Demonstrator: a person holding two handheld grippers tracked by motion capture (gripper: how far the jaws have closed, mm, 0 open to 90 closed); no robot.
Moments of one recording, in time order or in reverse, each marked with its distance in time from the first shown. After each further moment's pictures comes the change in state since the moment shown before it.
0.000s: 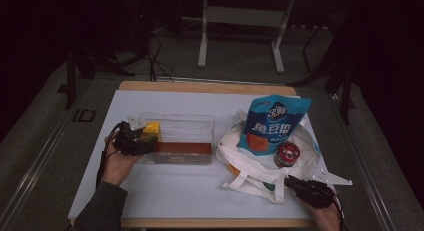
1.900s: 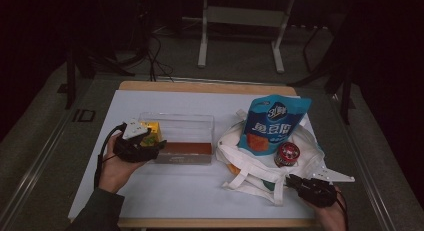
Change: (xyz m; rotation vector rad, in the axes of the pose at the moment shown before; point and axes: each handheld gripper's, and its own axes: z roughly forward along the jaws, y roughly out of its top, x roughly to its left) left arm -0.028 0.011 -0.046 -0.166 -0.206 0.114; right arm 0.010 0.019 -0.012 0.056 -0.024 -0.045
